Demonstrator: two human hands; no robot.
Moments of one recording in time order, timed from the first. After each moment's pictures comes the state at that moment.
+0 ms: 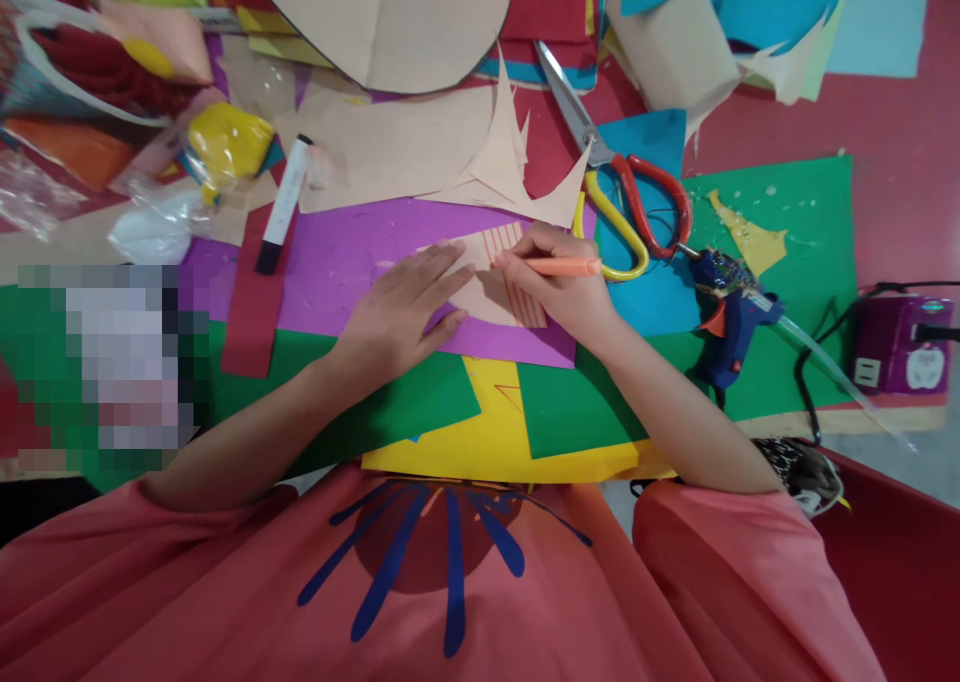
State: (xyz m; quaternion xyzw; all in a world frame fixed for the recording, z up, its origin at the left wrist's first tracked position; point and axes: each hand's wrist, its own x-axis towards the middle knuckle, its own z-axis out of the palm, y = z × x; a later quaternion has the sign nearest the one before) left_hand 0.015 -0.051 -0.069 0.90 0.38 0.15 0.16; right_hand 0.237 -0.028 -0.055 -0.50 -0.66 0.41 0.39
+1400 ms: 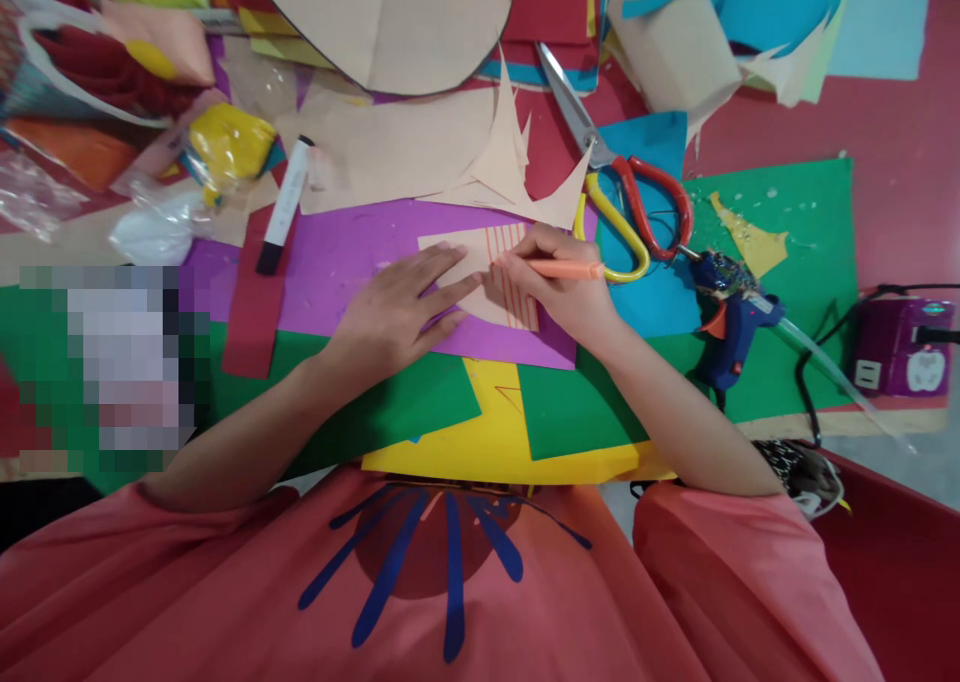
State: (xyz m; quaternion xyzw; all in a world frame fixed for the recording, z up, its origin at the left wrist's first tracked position) left_hand 0.013 -0.046 -0.060 0.90 0.37 0.14 0.16; right_hand 0.237 -0.028 -0.055 -0.50 -0.65 0.41 0.39
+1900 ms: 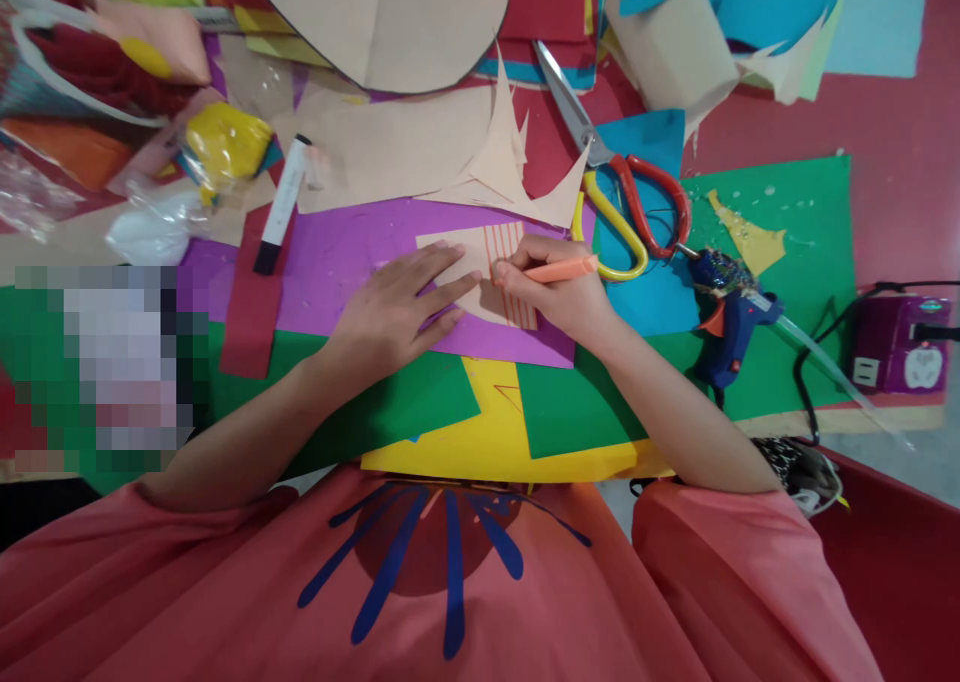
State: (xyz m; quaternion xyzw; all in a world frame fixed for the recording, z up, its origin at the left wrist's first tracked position) left_hand 0.013 -0.046 -0.061 0.90 0.38 0.14 0.17; right_hand 0.237 -0.030 -0.054 -0.50 -0.65 0.44 0.36
